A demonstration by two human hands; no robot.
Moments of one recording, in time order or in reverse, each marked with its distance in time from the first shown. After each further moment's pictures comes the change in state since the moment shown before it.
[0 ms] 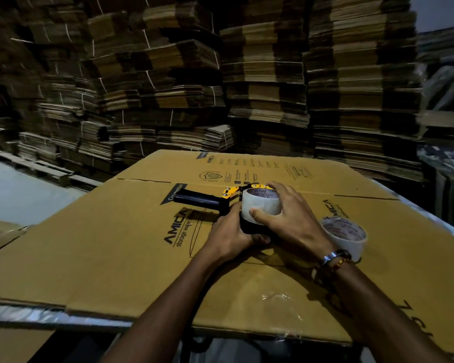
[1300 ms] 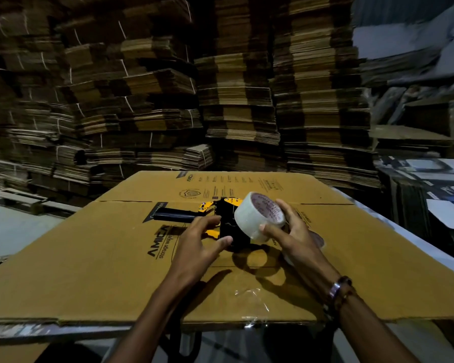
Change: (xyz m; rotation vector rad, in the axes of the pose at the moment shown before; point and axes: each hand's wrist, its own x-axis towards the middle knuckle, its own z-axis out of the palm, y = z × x) left_hand -0.065 0.037 -0.019 -0.058 0.218 0.176; right_hand -0.069 0.008 -0.048 0.708 0.004 0.188
